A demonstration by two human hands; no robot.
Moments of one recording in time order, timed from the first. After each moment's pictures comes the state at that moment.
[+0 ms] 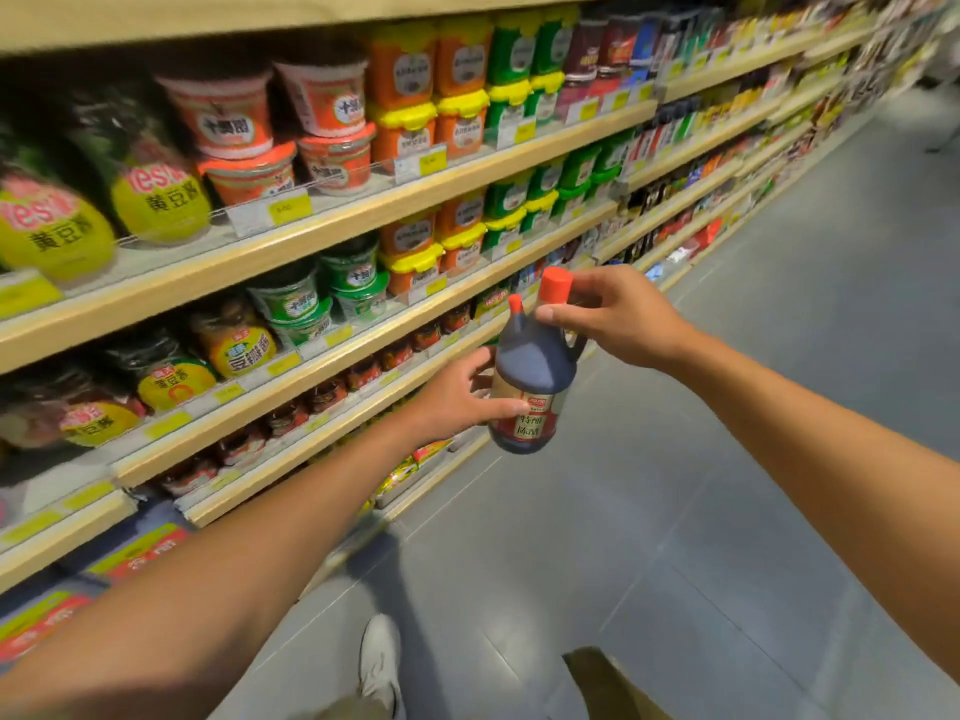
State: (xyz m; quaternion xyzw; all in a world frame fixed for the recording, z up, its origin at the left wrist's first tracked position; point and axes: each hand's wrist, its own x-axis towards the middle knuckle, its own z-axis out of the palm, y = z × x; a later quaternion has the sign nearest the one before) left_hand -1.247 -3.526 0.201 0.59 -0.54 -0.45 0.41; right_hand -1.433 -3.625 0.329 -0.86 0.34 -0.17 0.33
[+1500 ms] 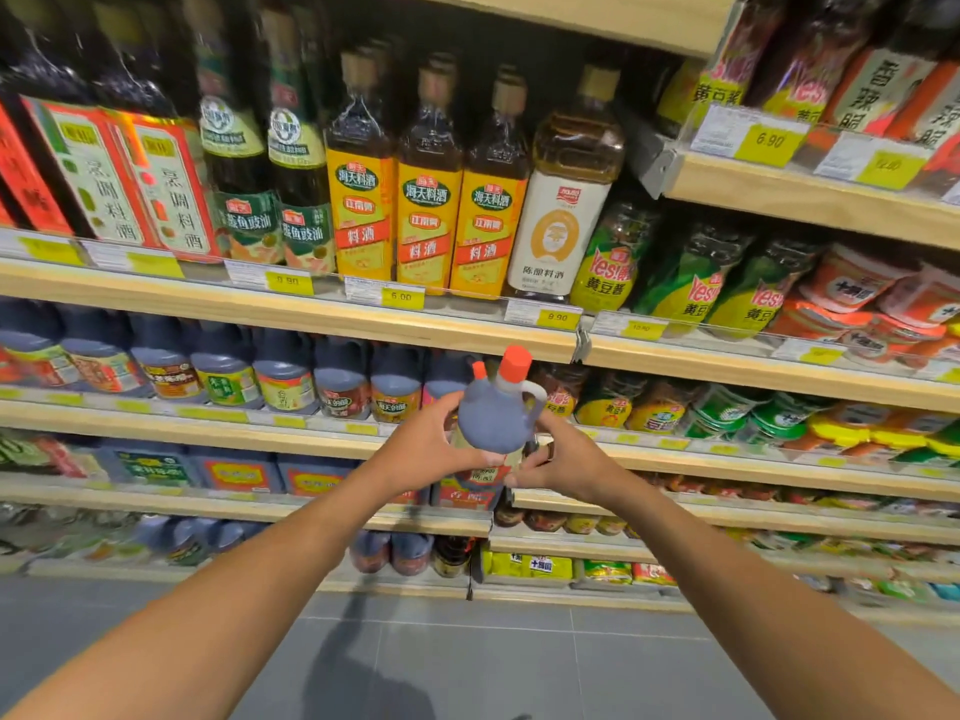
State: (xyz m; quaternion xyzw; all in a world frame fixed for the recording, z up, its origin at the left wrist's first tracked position) left_hand -0.962 -3.091 0.199 0.80 -0.27 -0.18 0.51; right_hand -1.048 -3.306 0.220 -0.89 0.08 0.10 0.44
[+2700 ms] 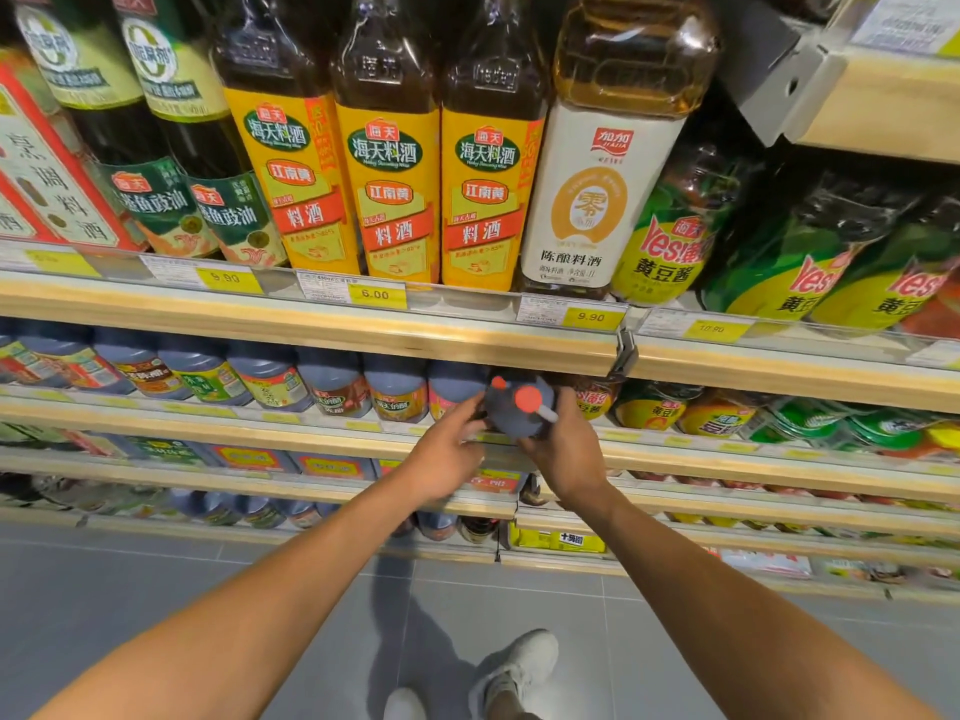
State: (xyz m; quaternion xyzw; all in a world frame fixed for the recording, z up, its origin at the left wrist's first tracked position) left_hand -0.906 -3.146 0.119 0.74 -0.16 -0.30 0.58; right_hand -0.960 -3.325 0.117 -0.90 0.19 -0.05 0.40
